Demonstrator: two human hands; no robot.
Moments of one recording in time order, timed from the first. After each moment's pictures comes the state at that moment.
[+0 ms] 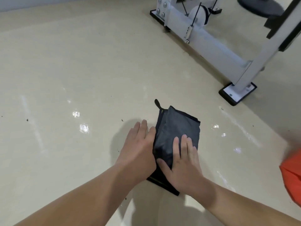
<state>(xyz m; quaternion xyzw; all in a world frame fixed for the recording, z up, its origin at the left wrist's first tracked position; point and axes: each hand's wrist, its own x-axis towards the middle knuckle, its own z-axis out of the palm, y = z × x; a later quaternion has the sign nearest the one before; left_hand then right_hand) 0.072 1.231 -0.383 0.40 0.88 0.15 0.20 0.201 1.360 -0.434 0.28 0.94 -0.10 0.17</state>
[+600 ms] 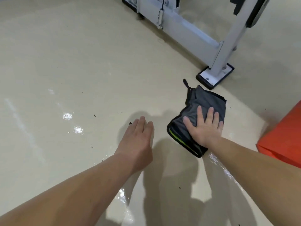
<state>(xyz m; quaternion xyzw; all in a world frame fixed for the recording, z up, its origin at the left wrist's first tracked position) 0.109 1.295 -0.392 0.43 0.86 0.09 0.26 0.222 1.531 -0.427 0.48 0.84 -0.12 0.21</state>
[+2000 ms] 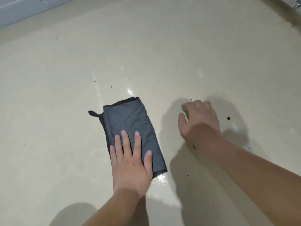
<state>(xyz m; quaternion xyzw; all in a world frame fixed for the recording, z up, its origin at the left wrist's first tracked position) 0.125 1.034 -0.440 0.06 0.99 0.03 0.14 0.062 1.264 -0.418 0.16 0.96 -0.21 0.00</state>
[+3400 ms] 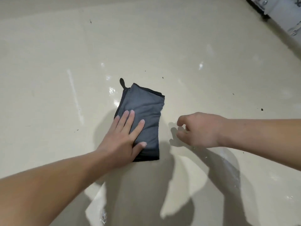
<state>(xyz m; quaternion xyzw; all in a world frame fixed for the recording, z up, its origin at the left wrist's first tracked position) 0.009 0.754 -0.437 0.36 0.92 0.00 0.15 0.045 1.009 -0.297 0.04 0.93 -0.05 0.37</state>
